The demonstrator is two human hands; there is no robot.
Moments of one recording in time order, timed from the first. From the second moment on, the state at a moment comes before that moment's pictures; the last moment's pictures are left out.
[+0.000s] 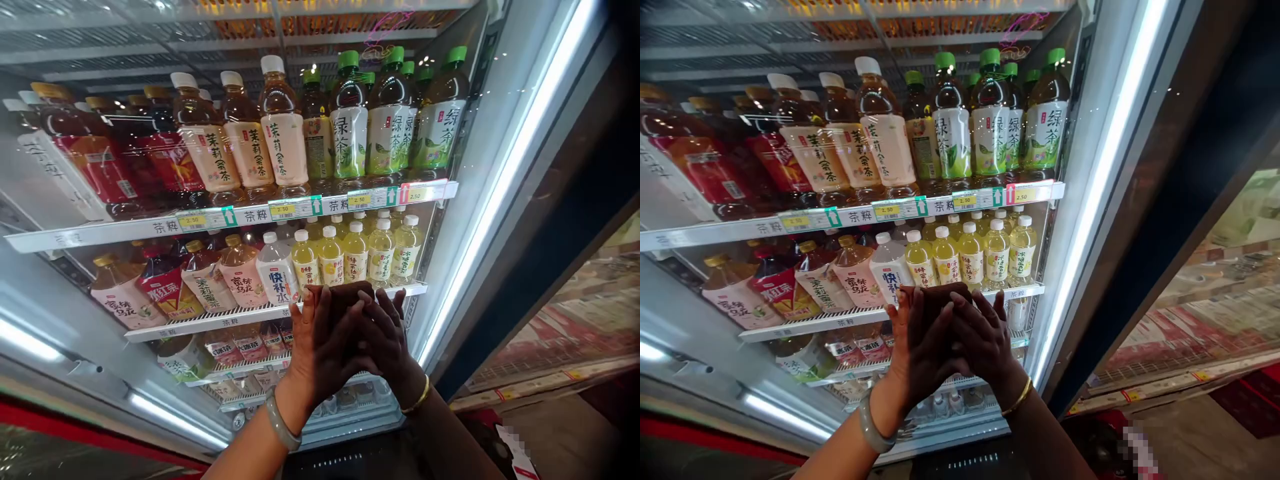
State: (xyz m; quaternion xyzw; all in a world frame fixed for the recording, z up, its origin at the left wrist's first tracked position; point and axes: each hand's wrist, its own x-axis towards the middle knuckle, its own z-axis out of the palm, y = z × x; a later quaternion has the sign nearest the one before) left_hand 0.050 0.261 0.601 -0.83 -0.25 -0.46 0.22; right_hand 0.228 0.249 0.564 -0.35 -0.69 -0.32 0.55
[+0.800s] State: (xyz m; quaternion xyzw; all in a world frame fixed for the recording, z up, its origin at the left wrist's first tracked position) left_hand 0.063 0.274 0.607 -0.81 -0.20 -0.51 0.21; right_hand 0.224 0.268 0.566 -0.49 -0.55 -0.43 0.52
